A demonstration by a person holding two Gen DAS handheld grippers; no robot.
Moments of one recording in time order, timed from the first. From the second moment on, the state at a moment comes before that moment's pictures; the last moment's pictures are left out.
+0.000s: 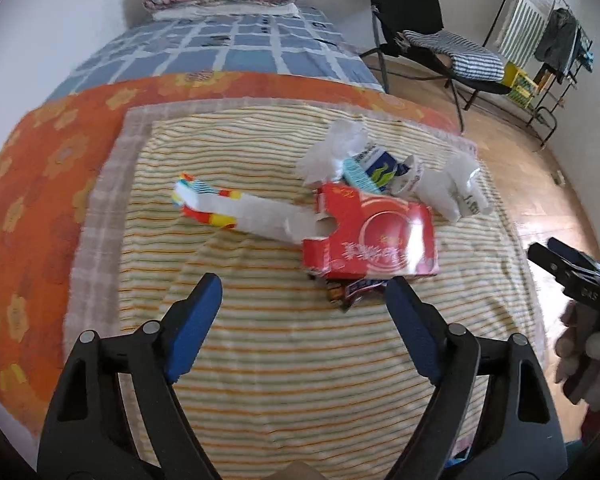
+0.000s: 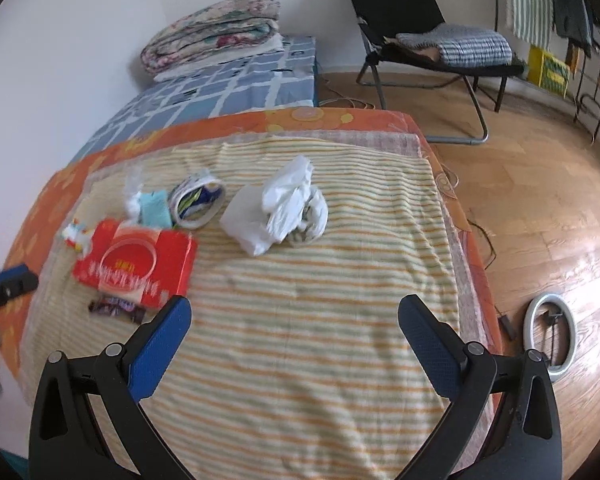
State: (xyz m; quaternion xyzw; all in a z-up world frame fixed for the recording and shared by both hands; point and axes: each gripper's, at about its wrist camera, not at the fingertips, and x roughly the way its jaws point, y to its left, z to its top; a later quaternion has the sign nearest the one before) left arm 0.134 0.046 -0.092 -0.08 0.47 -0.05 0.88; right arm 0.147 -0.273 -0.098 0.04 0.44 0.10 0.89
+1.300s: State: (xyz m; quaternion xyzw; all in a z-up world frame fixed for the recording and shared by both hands) left arm 0.280 -0.098 -0.136 0.02 0.49 -0.16 0.86; right arm 0.276 -0.277 -0.148 0.16 0.49 0.12 0.85
